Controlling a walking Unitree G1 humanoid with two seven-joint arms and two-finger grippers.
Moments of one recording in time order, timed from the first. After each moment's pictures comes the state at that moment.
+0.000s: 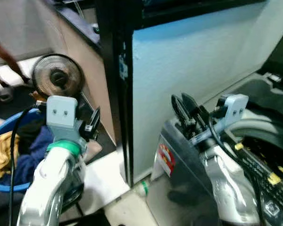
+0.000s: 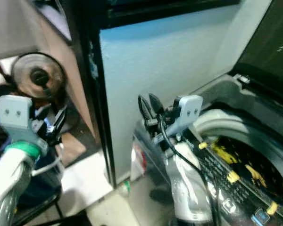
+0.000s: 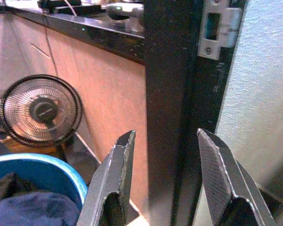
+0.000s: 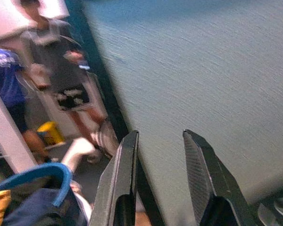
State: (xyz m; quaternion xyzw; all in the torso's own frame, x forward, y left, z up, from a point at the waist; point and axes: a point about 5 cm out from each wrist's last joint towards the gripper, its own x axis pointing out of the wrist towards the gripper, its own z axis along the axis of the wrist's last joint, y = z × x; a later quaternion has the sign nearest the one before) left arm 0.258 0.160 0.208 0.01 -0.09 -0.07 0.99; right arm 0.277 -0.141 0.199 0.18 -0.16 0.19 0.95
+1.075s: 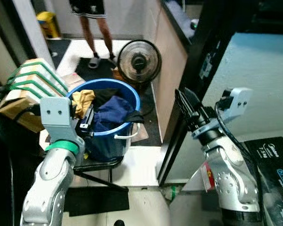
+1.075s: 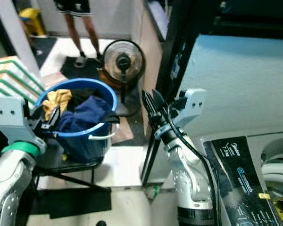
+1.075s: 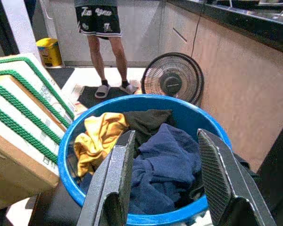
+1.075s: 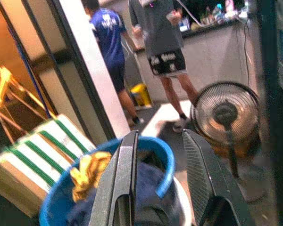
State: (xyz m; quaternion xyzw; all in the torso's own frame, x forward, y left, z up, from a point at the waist) left arm 0.269 0.163 0.212 -0.01 -0.09 -0.04 0.99; right arm 0.304 -0.137 0.218 0.16 -0.16 0.20 0.95
